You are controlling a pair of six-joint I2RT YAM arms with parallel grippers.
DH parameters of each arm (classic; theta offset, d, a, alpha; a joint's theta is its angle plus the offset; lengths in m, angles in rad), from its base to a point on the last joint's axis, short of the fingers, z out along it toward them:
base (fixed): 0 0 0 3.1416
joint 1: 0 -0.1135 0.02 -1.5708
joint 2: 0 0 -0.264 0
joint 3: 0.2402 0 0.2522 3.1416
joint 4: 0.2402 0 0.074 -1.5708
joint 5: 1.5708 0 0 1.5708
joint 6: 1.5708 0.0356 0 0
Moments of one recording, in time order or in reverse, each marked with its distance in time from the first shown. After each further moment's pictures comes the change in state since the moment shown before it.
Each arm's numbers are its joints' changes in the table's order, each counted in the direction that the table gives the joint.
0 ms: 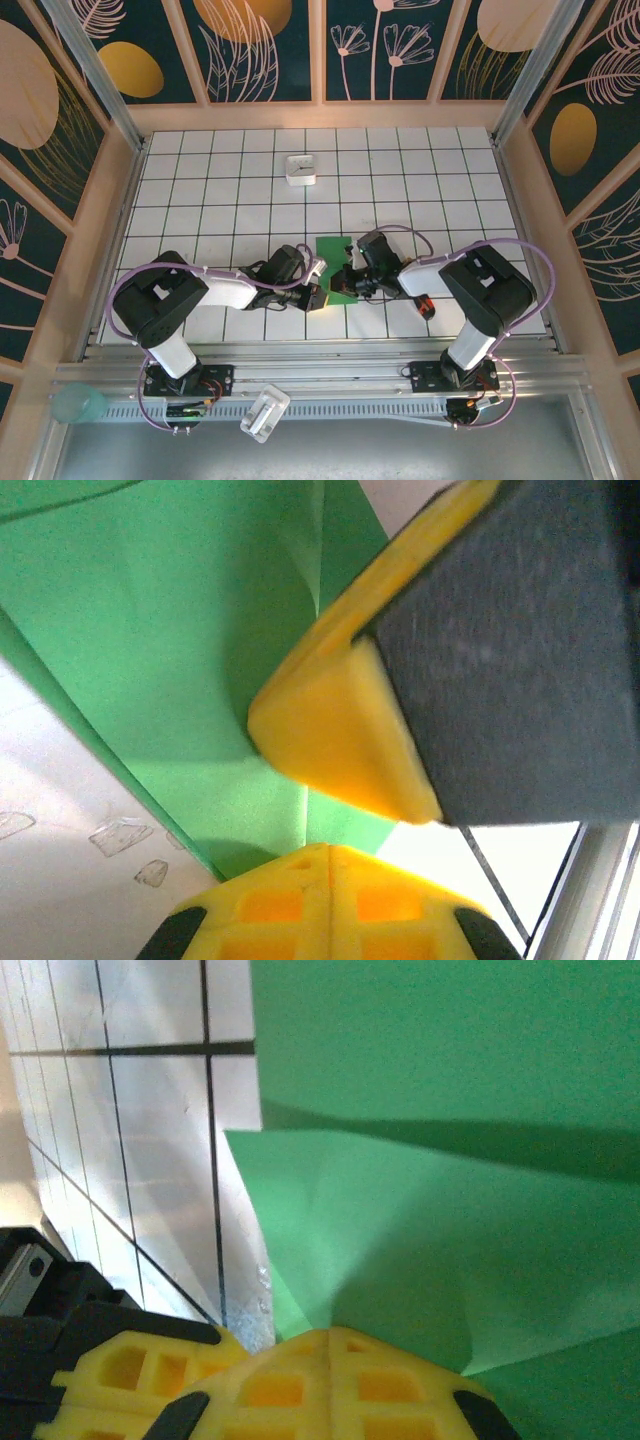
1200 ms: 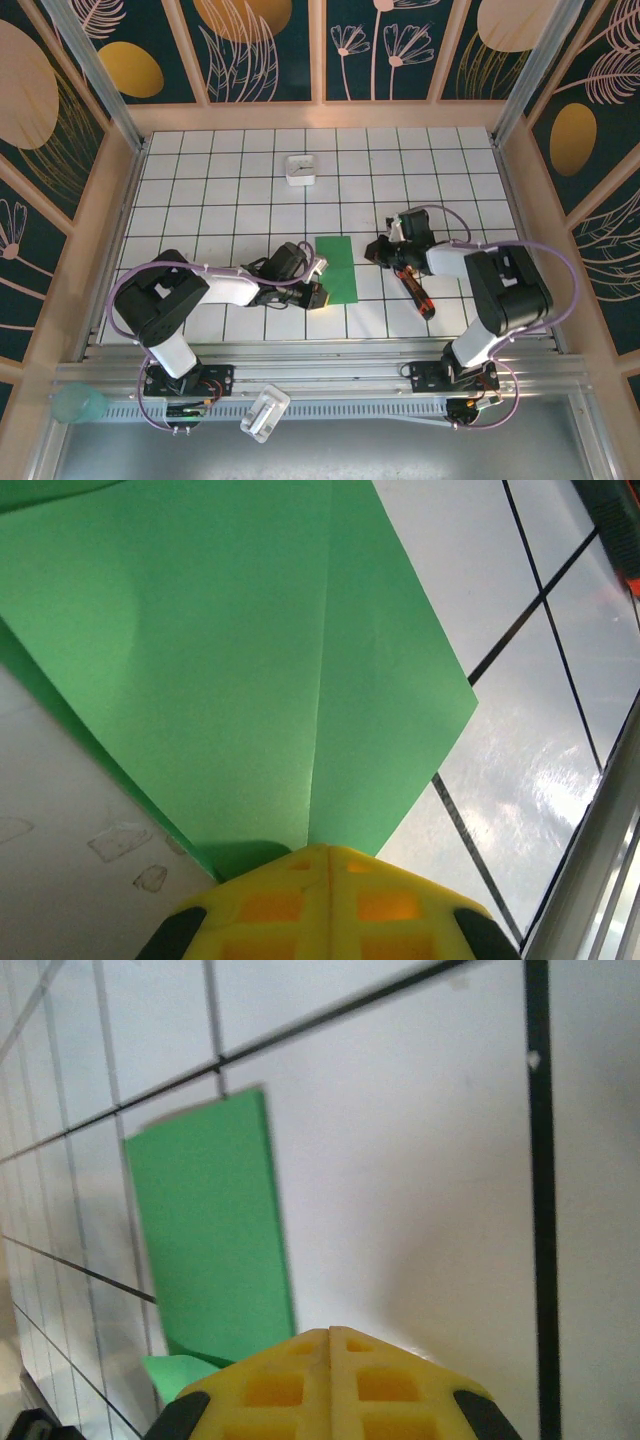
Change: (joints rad) left arm -0.002 -0.006 0.046 0.062 0.004 -0.026; right arm 0.330 0.077 0.061 0.154 0.028 -0.161
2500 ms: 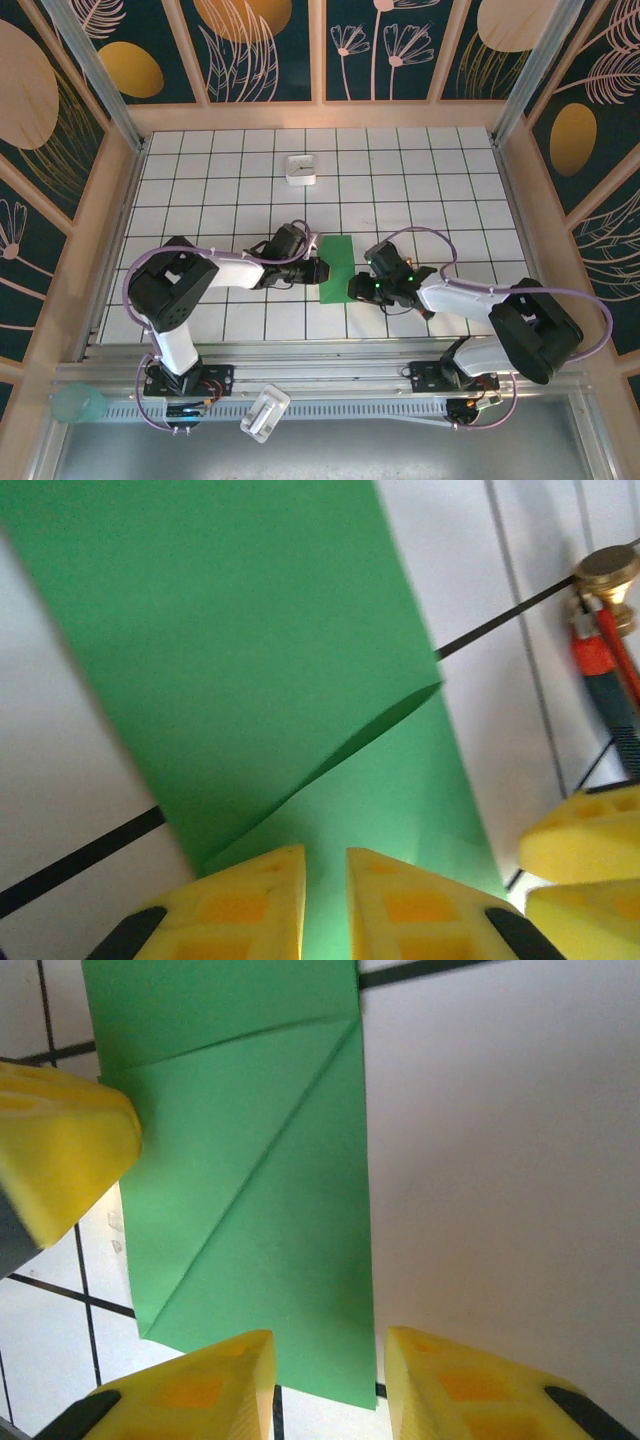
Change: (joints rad) left arm -0.096 -0.105 0.120 -0.050 -0.064 -0.104; right arm -0.417 0.249 -0.113 0.249 0.351 0.173
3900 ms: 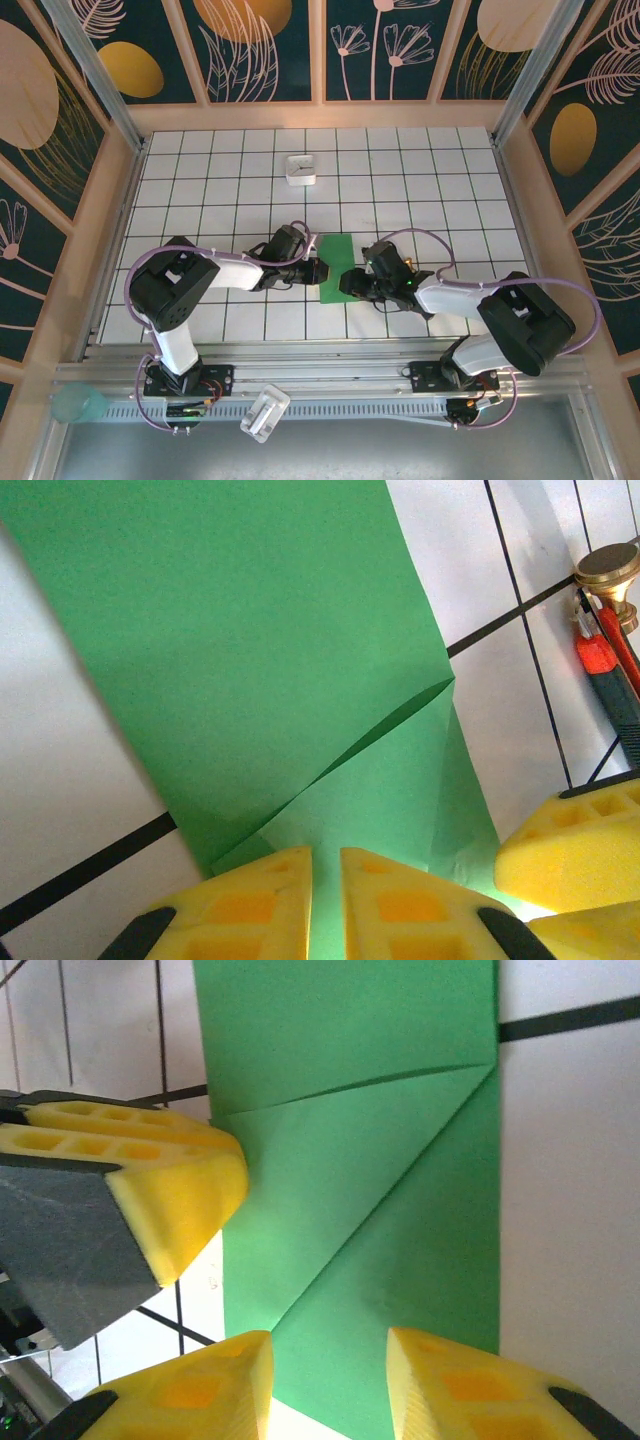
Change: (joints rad) left arm 0.000 -0.001 -0.024 -0.049 -0.002 0.015; right arm 0.020 -0.056 -0.054 -0.278 -0.091 0.051
